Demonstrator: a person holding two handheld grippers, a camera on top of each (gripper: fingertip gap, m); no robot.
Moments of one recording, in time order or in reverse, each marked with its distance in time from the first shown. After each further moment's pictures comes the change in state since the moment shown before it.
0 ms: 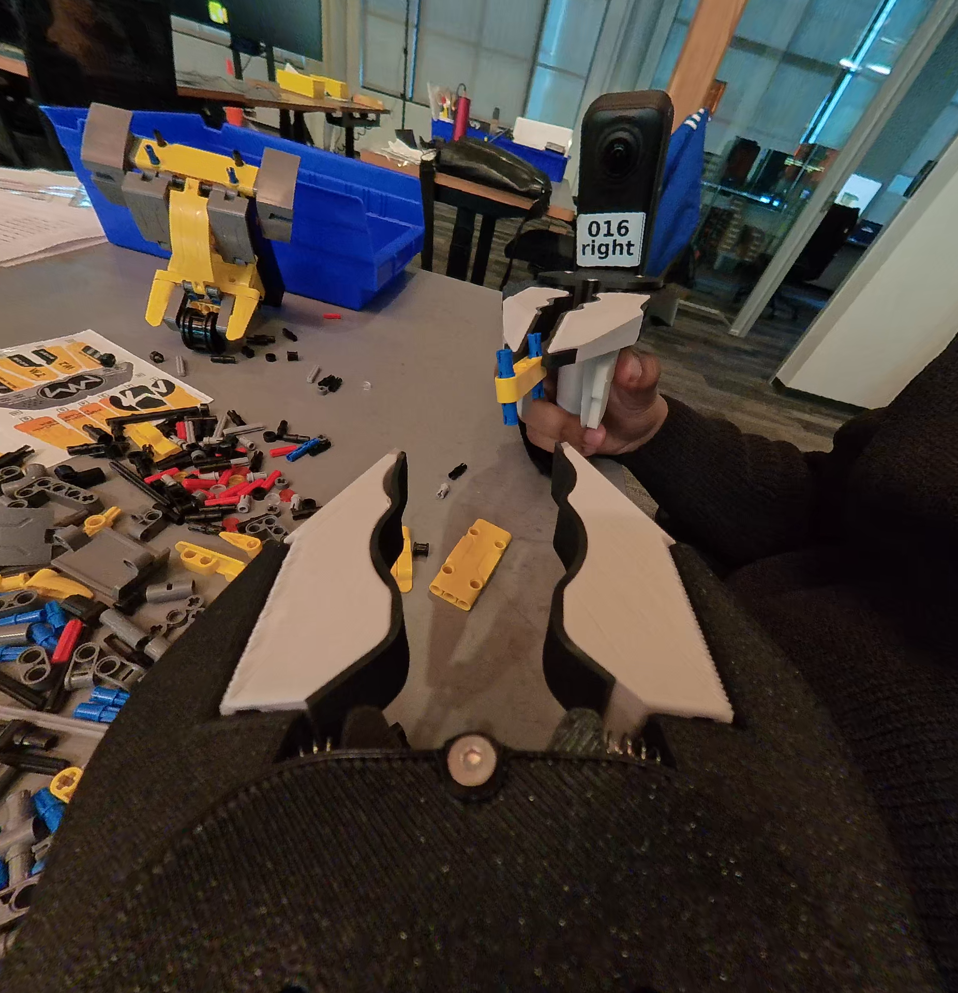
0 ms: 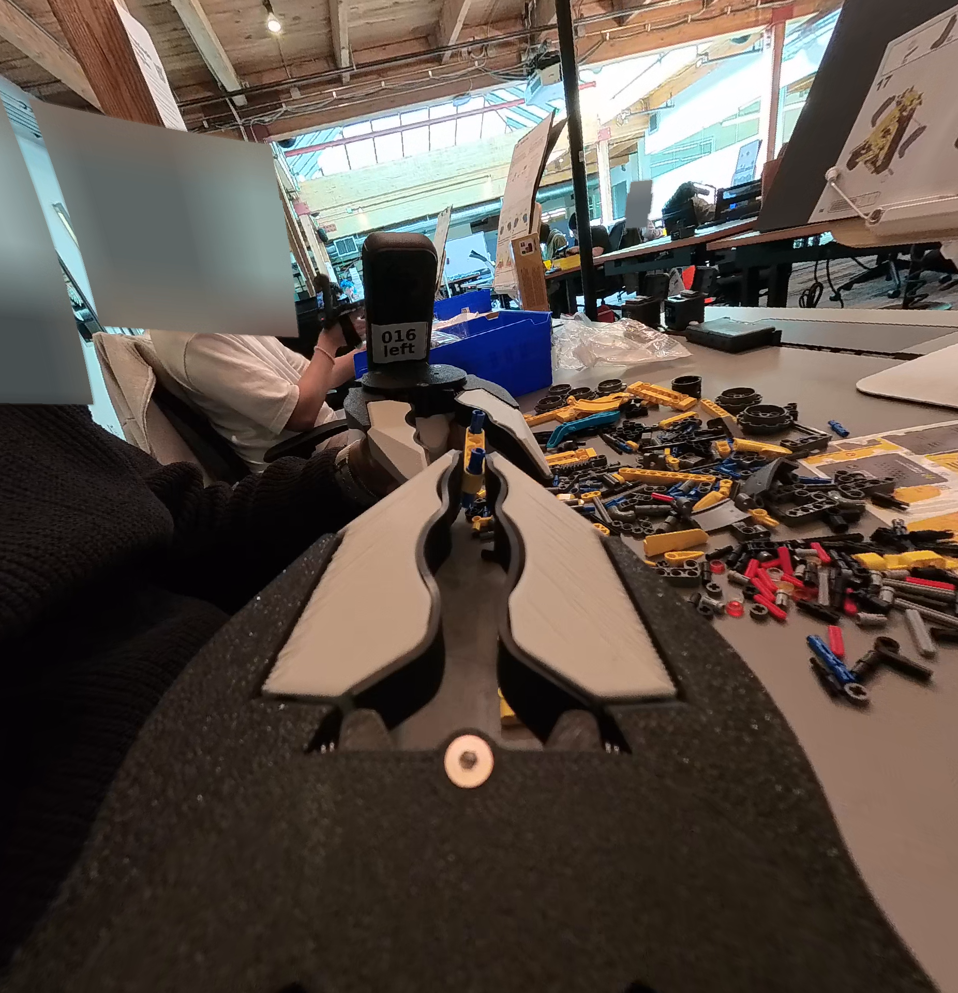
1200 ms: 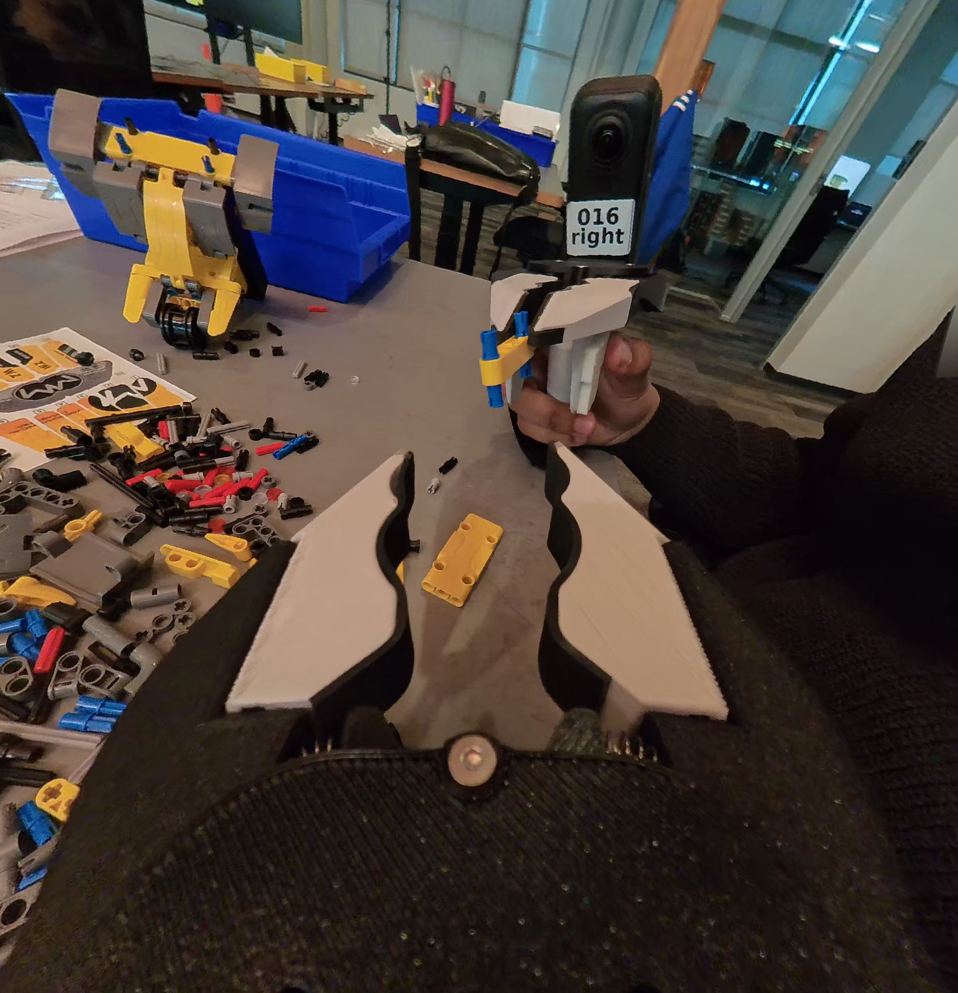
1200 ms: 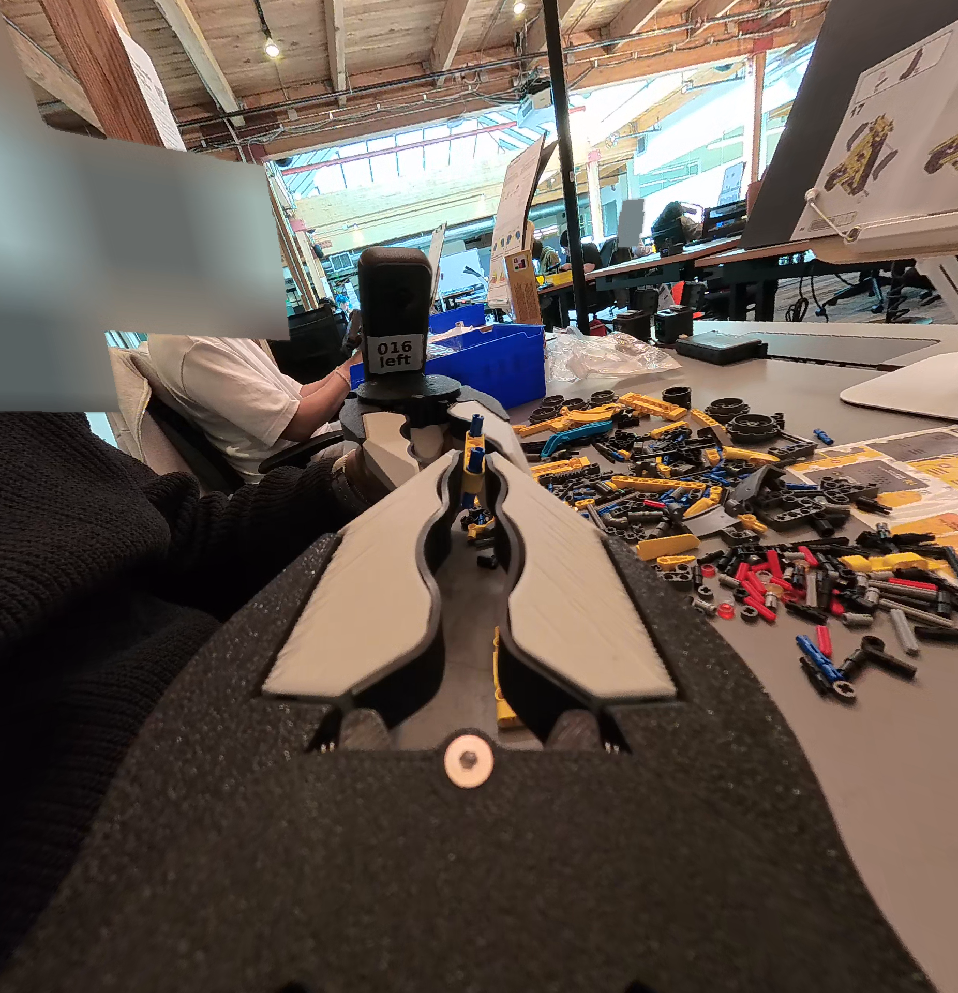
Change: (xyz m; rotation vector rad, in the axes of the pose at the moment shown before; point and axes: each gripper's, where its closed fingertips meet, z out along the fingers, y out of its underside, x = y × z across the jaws) left arm 0.005 0.003 0.002 -0.021 0.023 0.012; right arm 0.004 -0.004 -0.006 0.032 0.021 -0.007
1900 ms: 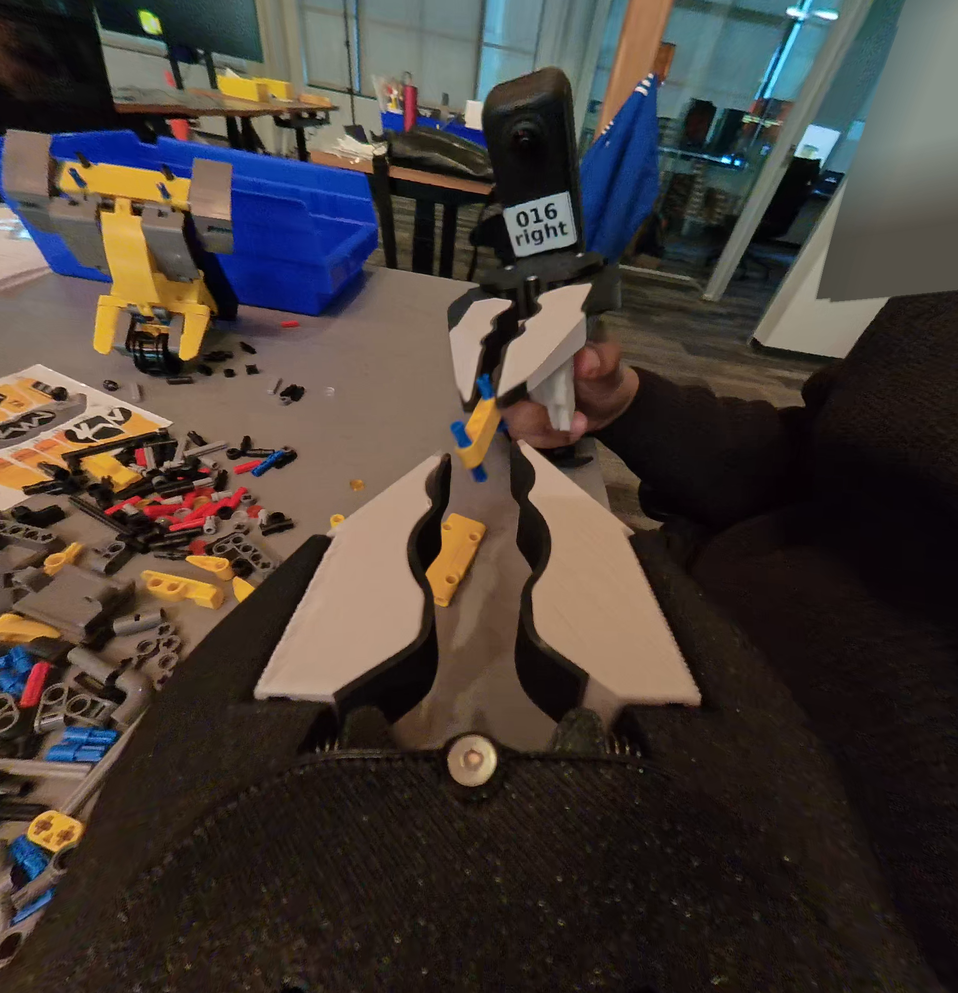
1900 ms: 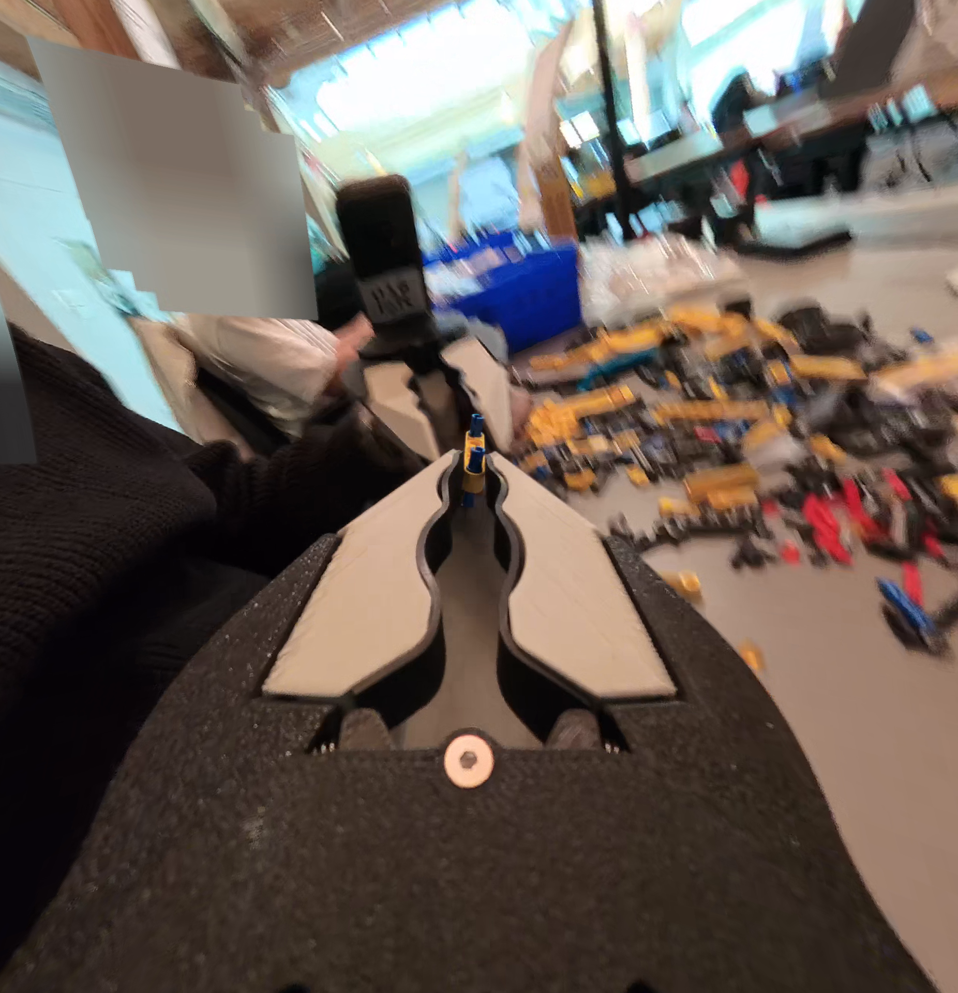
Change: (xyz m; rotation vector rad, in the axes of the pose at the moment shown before) left arm 0.013 0.001 -0.001 -0.001 0.048 0.073; right arm -0.007 0.020 0.003 -0.128 -0.060 0.123
